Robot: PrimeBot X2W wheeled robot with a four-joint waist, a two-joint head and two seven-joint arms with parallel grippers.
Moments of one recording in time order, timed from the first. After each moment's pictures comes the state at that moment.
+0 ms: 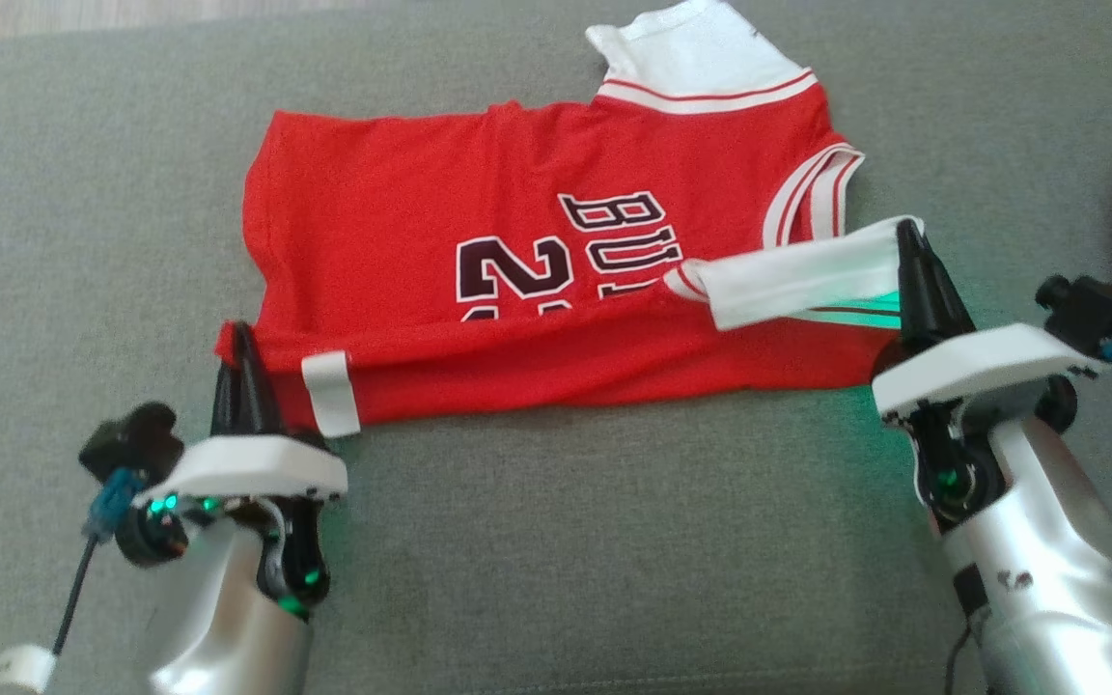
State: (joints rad) left arm -0.38 0.03 -0.11 0.63 -0.59 0.00 -0.26; right arm -0.45 -0.14 0.19 0.58 0.73 0.13 -0.15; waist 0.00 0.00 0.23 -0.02
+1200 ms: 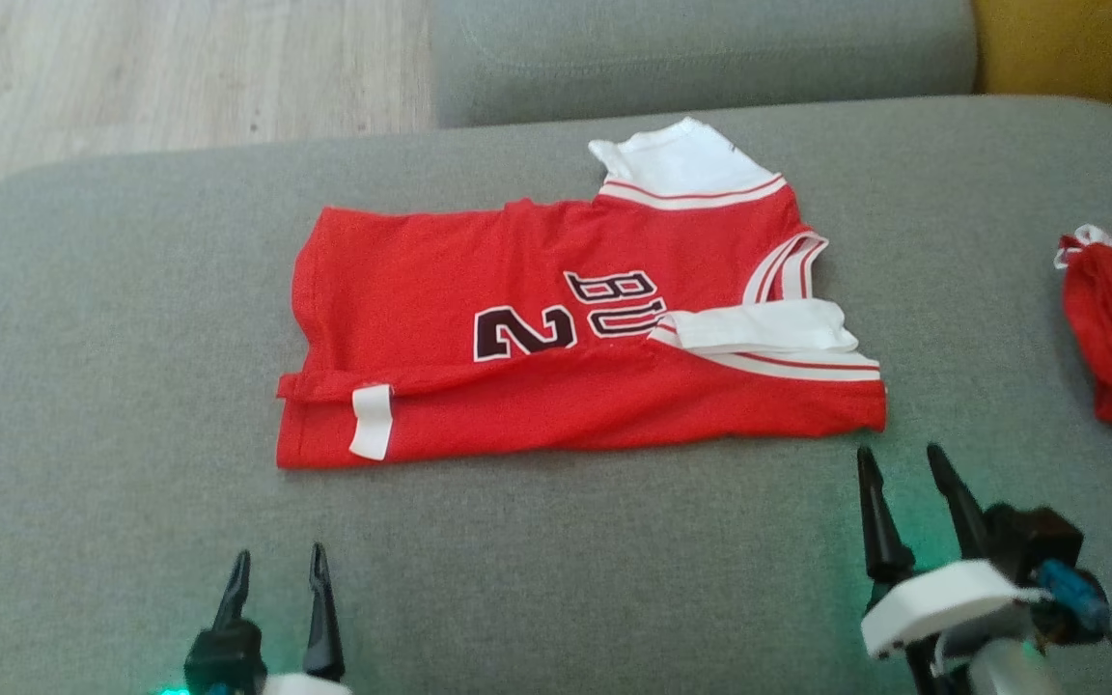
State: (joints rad) left arm 0.01 0.04 -0.09 0.48 -0.10 0.08 -0.26; right arm -0.08 -0.05 0.03 0.50 0.16 0.13 -0.25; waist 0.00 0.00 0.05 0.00
